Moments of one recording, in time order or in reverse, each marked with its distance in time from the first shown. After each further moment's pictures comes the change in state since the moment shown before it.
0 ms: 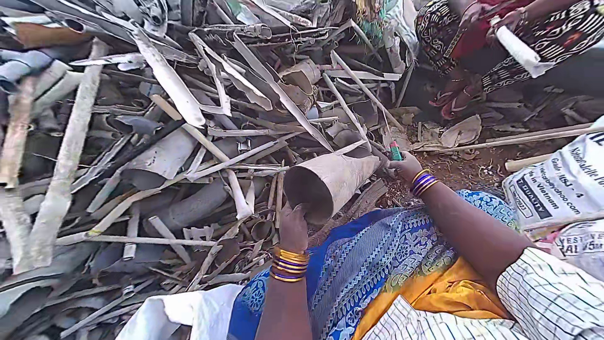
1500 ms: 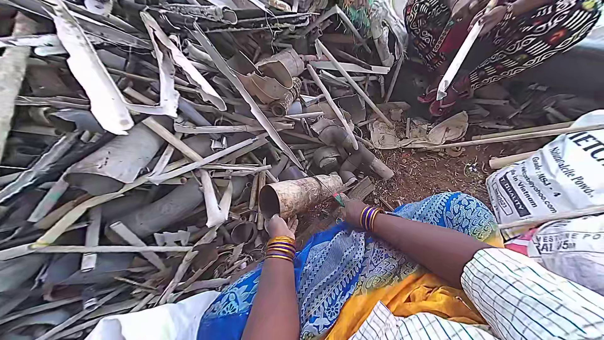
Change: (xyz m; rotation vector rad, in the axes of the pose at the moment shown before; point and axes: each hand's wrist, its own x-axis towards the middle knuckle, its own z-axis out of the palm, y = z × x) left_hand 0.060 -0.088 0.006 -0.081 0.487 -0.528; right_hand -0.058 0.023 0.074 -0.934 -0.687 -0.097
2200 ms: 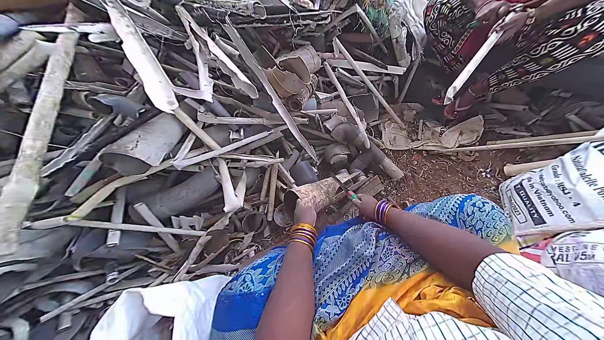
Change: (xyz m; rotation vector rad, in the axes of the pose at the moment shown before) left_hand -0.006 -0.005 0.008 1.065 -0.220 0.328; right_hand 0.026 0.024 0.015 0.408 0.013 0.134
